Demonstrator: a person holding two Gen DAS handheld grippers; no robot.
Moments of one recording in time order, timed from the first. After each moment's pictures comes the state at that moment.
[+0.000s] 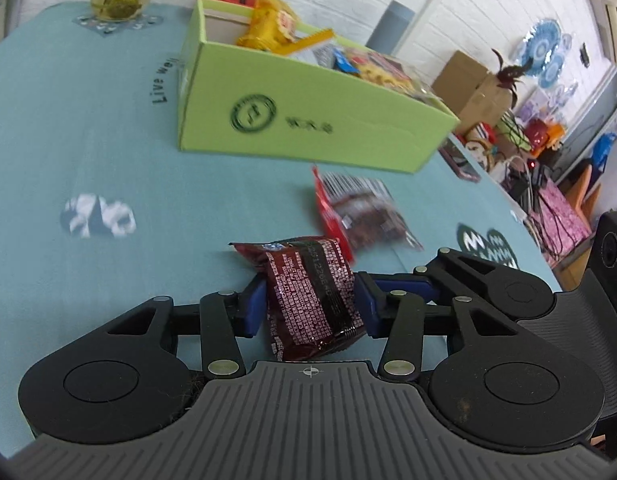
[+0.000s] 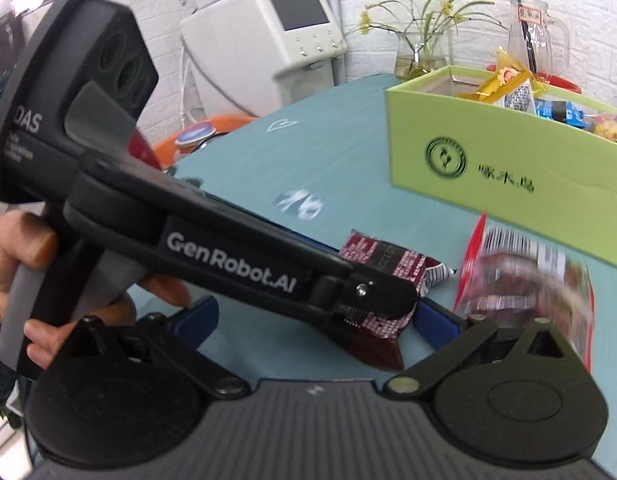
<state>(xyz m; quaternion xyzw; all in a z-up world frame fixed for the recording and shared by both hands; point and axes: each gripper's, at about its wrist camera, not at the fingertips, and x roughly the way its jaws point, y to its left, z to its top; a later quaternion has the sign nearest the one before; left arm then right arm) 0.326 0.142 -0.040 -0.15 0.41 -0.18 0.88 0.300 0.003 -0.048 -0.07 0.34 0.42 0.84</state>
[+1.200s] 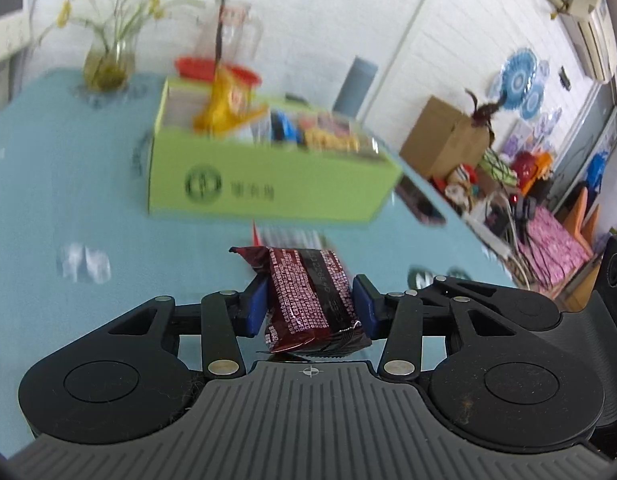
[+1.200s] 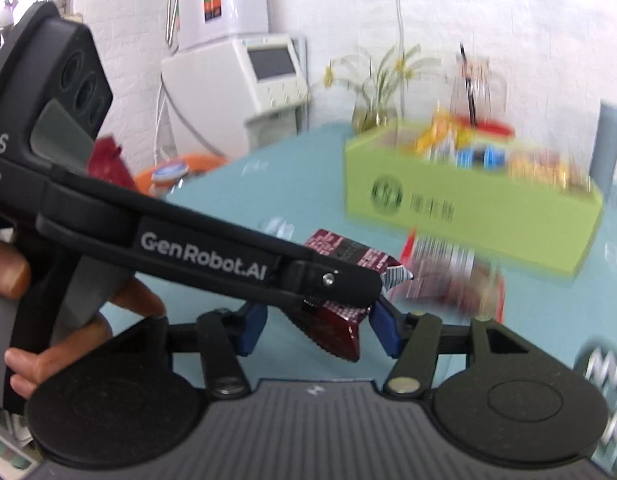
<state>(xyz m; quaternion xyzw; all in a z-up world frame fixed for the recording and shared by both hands) 0.315 0.116 0.018 -0.14 0.31 -0.16 0.93 0.289 -0.026 0.001 -0.08 0.24 0.36 0.90</state>
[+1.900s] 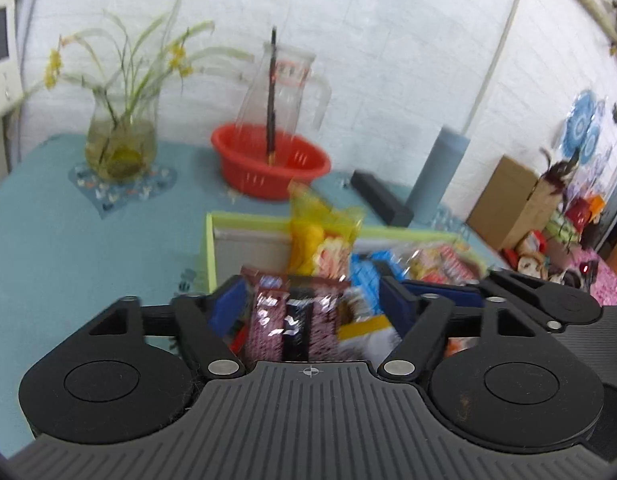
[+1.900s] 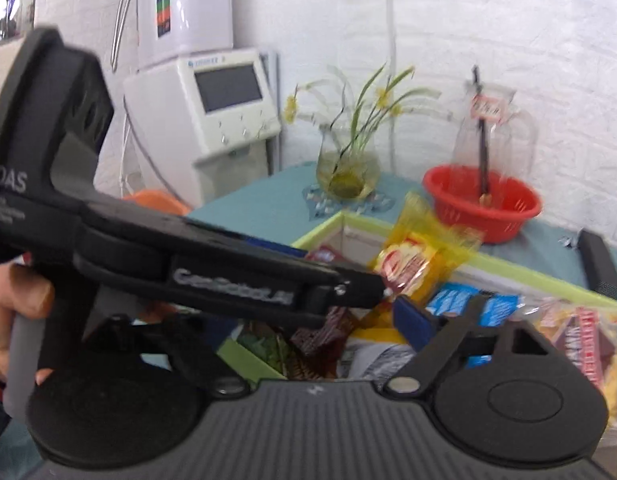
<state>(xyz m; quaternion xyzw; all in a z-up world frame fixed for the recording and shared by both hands) 0.491 0.168 0.030 -0.13 0.27 -0.11 0.95 0.471 0.003 0.034 -0.08 0.22 0.38 0.89</state>
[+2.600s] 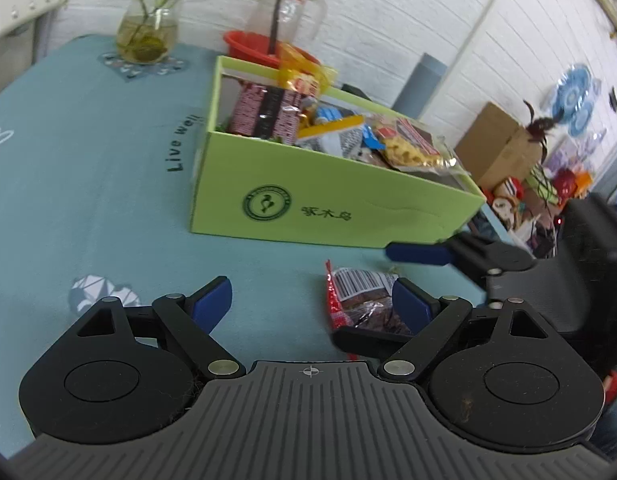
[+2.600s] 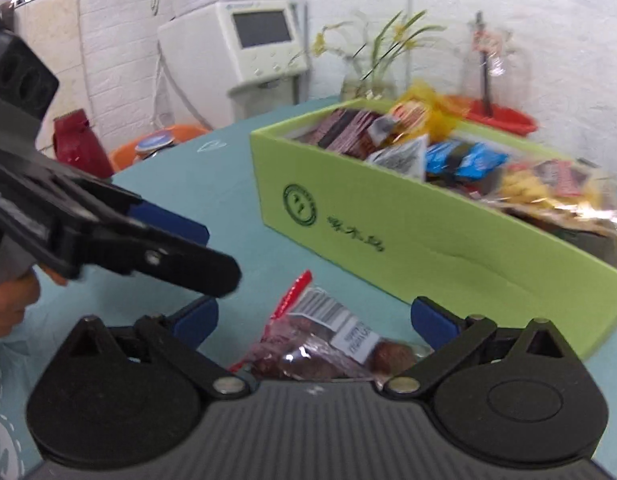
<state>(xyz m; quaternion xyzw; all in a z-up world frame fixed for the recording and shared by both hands) 0.378 0.146 -0.014 -0.18 0.36 -0.11 0.91 0.427 -0.044 -0.042 -0.12 0.32 0.42 0.84</state>
